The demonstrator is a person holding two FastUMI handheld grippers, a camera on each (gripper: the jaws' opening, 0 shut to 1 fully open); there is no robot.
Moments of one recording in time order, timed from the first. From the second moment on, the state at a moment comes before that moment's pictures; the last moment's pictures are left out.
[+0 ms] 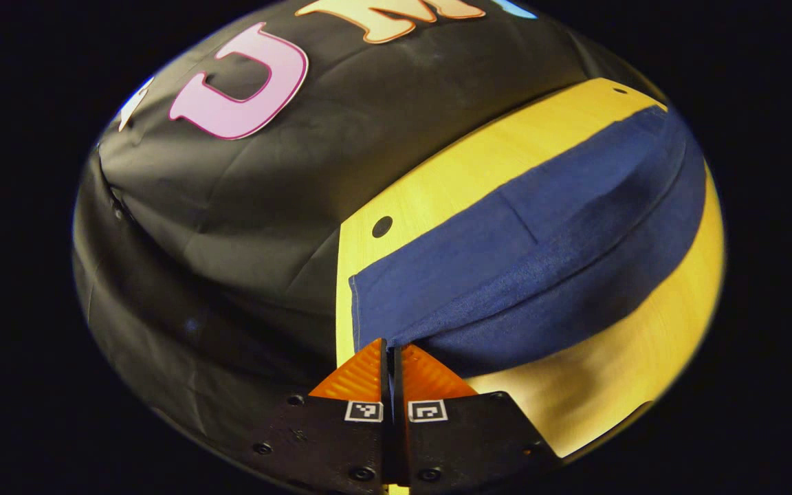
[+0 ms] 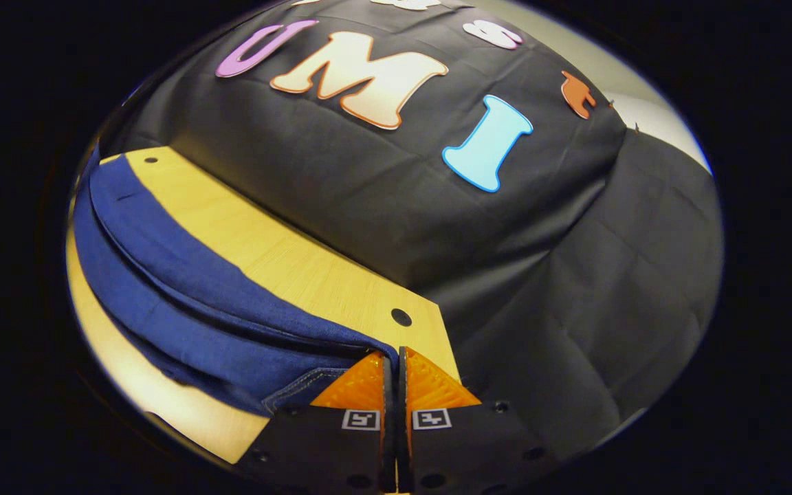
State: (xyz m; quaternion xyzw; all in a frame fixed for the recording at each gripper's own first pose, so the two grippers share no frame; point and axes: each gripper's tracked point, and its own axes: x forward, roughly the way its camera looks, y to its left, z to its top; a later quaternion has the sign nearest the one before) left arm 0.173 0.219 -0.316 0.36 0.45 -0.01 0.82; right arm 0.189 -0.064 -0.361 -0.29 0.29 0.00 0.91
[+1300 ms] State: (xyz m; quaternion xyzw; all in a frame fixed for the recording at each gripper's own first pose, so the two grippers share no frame) left arm 0.218 0.130 -0.304 0.12 0.34 -0.01 0.93; right arm 0.190 -0.180 -0.428 -0.03 0.38 -0.18 0.91
